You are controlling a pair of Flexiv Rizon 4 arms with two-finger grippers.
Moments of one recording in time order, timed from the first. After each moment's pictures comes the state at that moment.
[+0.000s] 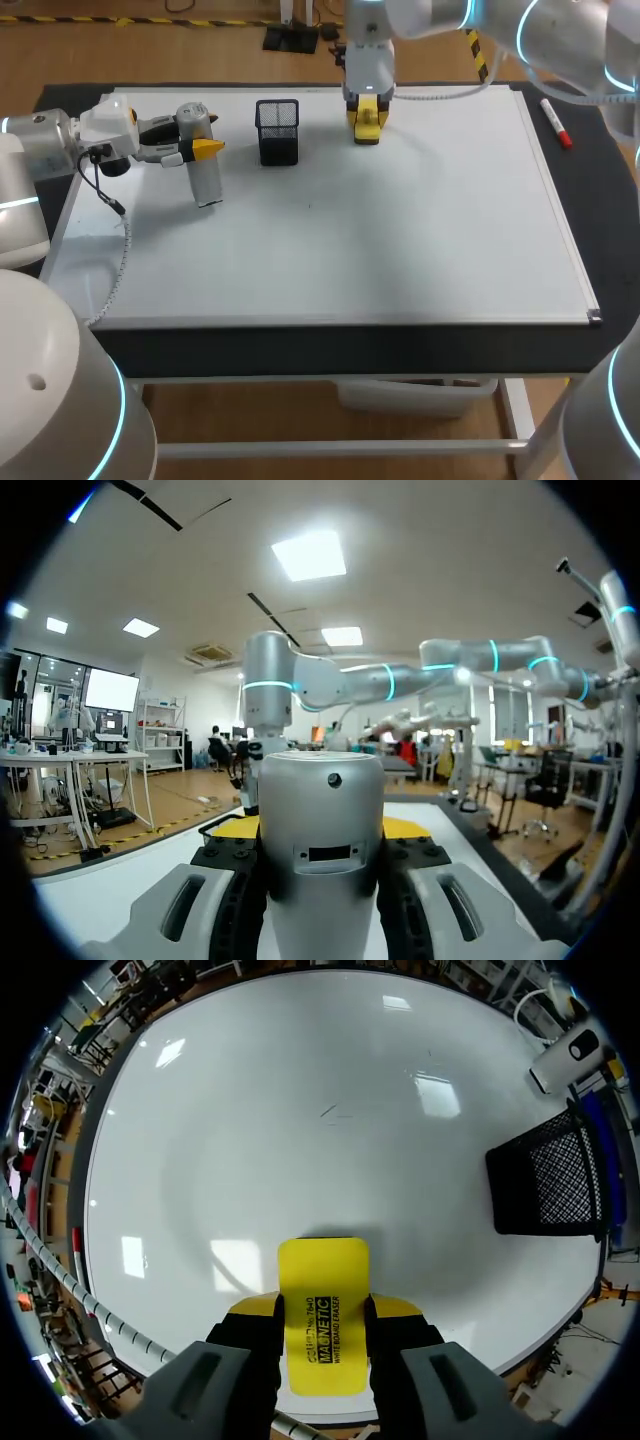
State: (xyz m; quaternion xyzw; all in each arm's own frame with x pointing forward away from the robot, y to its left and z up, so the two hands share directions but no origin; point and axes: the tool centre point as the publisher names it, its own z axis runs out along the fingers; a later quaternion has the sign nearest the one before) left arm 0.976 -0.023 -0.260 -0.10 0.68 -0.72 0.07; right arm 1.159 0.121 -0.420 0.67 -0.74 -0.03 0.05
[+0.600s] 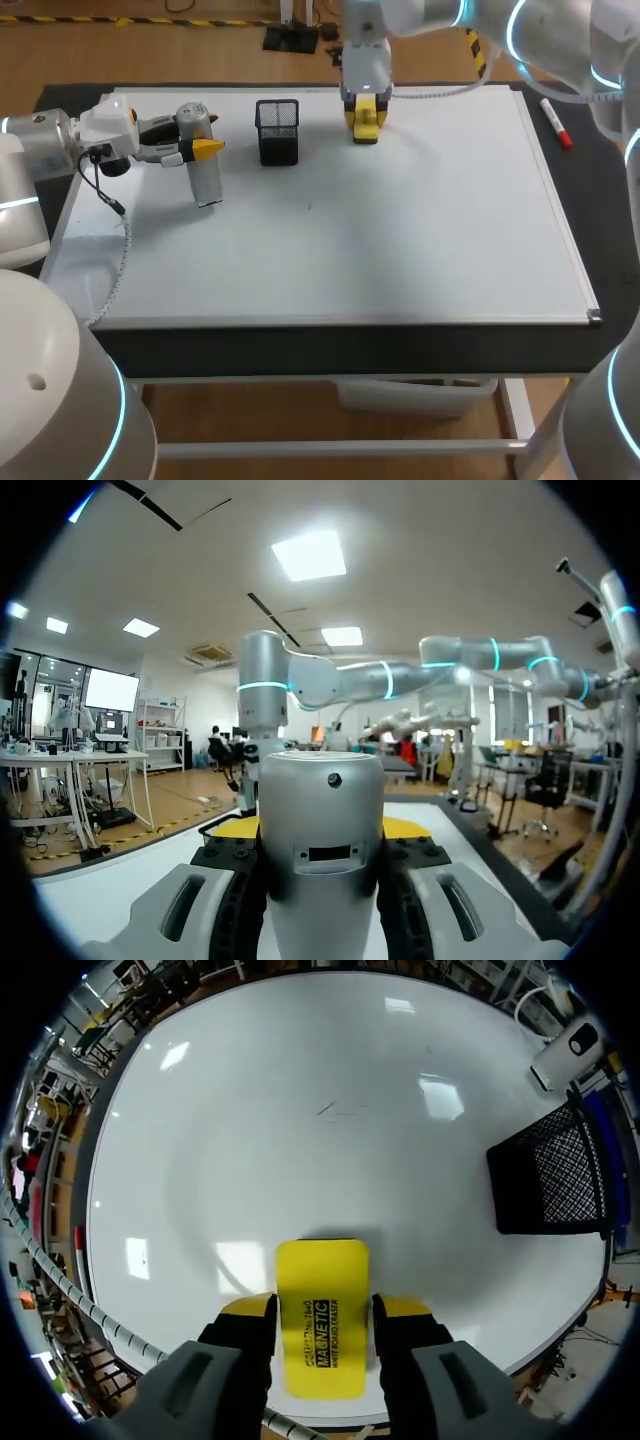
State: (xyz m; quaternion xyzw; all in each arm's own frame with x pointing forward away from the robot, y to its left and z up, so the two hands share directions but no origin) left arm 0.976 -0.023 -0.260 -0.10 0.68 -0.72 0.07; right arm 1.161 0.125 -0.423 0.67 -0.74 -0.02 0.06
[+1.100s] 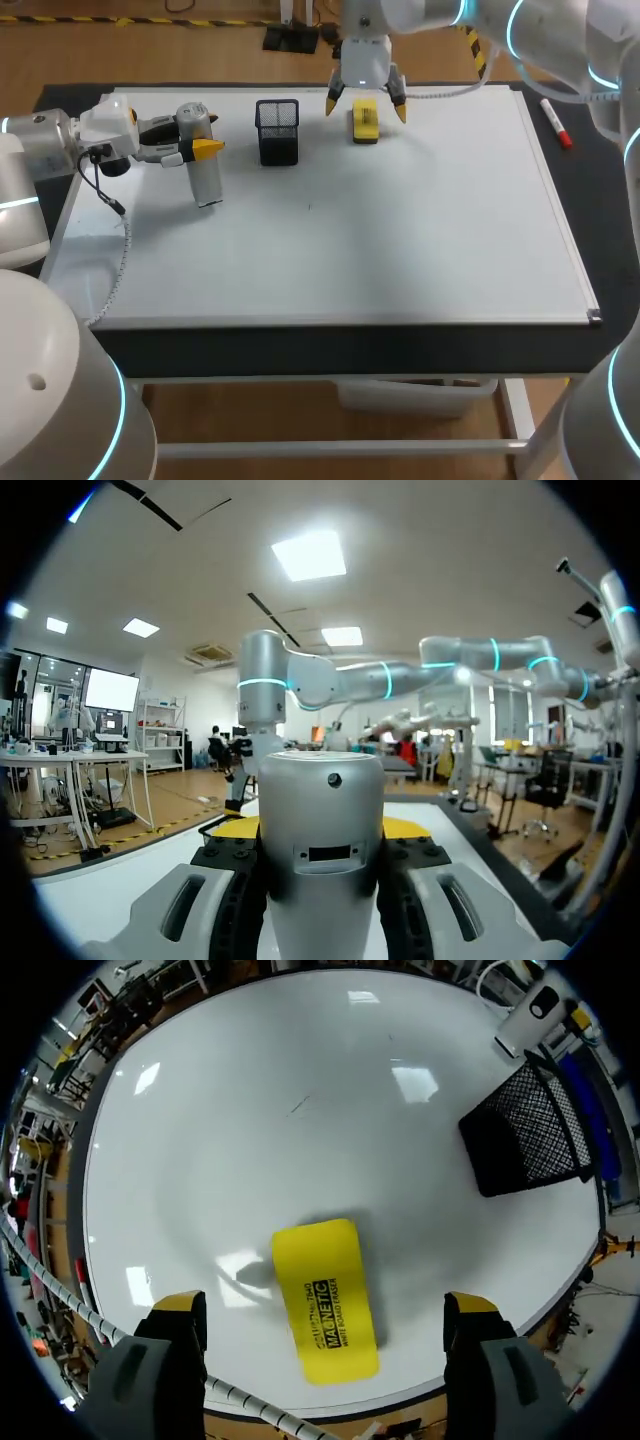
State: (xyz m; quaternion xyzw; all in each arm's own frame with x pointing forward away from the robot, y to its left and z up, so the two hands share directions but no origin) left arm 0.976 -0.023 -0.260 -0.10 0.68 -0.72 0.07; right arm 1.170 0.121 -0.415 0.61 -0.79 -0.03 0.04
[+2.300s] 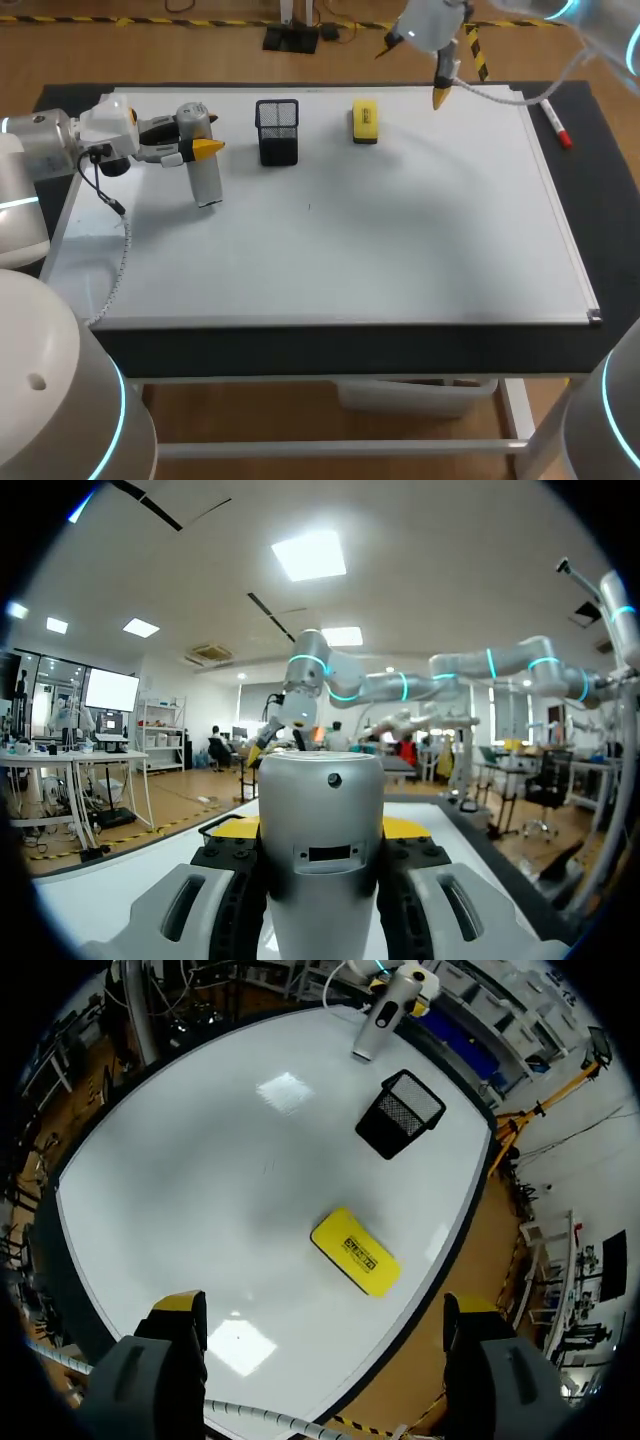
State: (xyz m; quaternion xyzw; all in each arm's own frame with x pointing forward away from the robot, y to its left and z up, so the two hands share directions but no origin) left arm 0.977 -0.023 -0.260 -0.10 0.68 -0.72 0.07; right arm 1.148 0.058 -0.313 0.35 -0.92 -0.17 -0.07
